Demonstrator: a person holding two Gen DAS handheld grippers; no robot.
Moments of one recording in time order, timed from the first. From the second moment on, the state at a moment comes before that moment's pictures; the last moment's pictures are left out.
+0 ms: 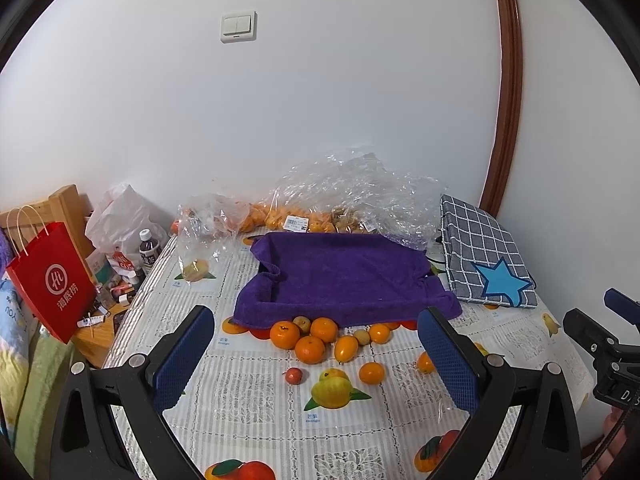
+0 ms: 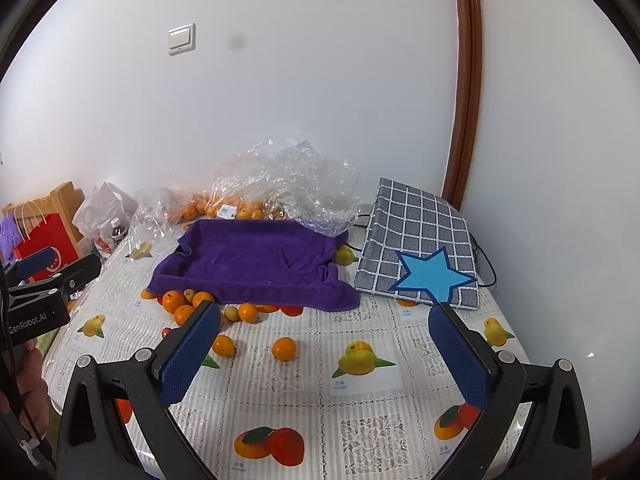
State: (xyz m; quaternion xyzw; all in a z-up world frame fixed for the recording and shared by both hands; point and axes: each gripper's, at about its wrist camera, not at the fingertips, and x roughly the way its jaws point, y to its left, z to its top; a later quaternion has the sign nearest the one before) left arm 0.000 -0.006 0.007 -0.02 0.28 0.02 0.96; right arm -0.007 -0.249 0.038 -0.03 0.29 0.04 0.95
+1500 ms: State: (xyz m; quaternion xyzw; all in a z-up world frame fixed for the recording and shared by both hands) left arm -0.007 -0.007 0.001 -0.02 0.28 0.01 0.96; right arm -0.017 -0.239 0.037 -0.05 0.28 0.05 0.96
